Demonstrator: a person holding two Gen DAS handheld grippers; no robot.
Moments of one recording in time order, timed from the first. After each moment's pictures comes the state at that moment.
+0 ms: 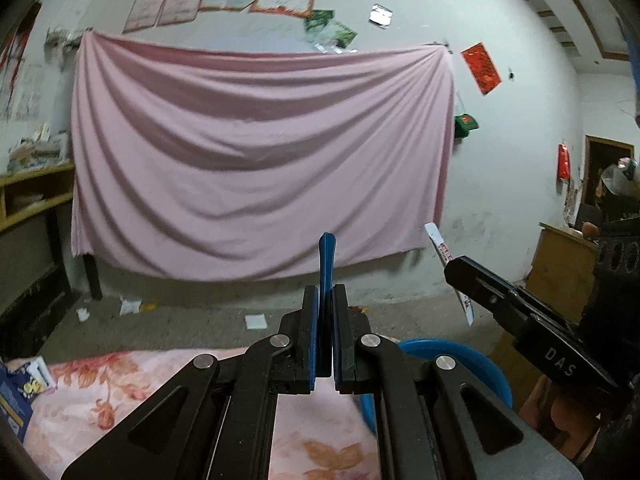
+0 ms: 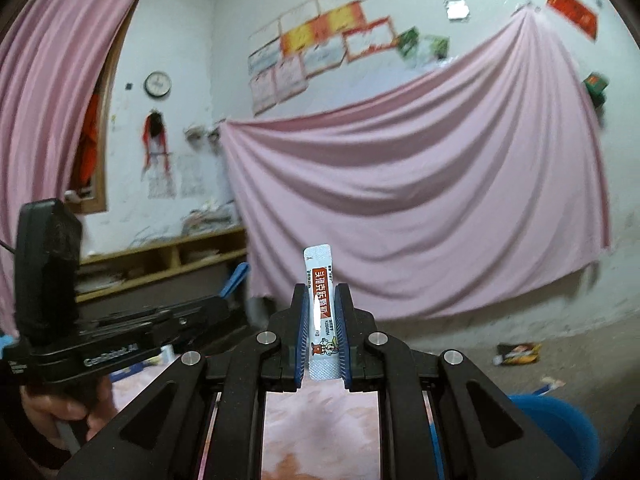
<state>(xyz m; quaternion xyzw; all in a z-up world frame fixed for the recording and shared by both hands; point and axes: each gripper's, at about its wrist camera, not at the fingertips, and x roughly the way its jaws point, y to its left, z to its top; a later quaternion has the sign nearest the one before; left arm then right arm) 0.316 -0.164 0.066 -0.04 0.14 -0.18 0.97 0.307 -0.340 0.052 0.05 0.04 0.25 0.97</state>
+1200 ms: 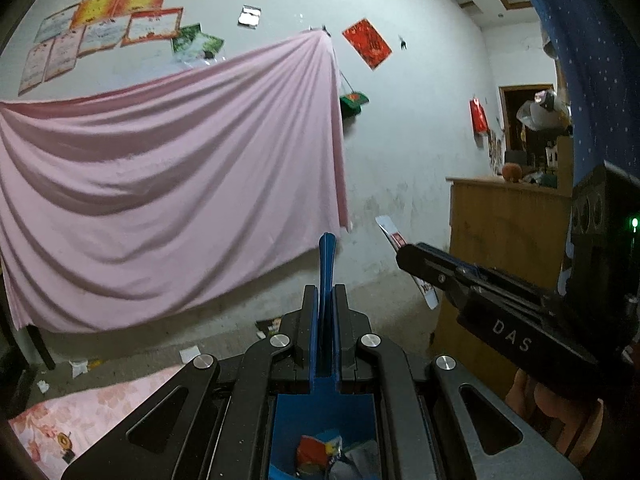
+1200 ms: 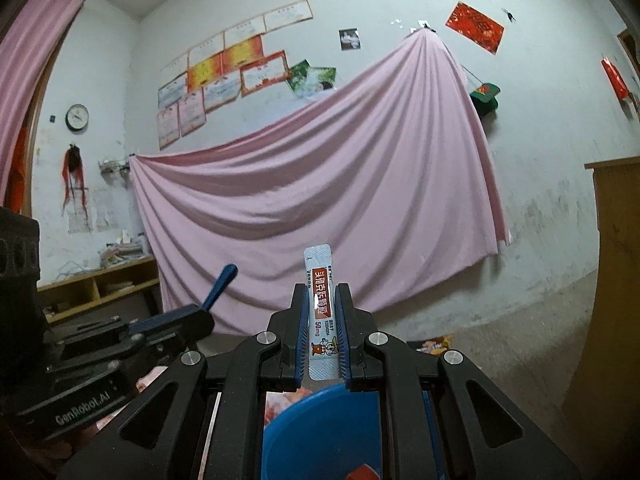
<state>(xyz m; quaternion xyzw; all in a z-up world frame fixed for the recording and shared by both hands) 0.301 -0.351 0.036 0.07 0.11 -0.31 0.94 0.260 -0.476 0.031 0.10 0.03 0.09 0.99</state>
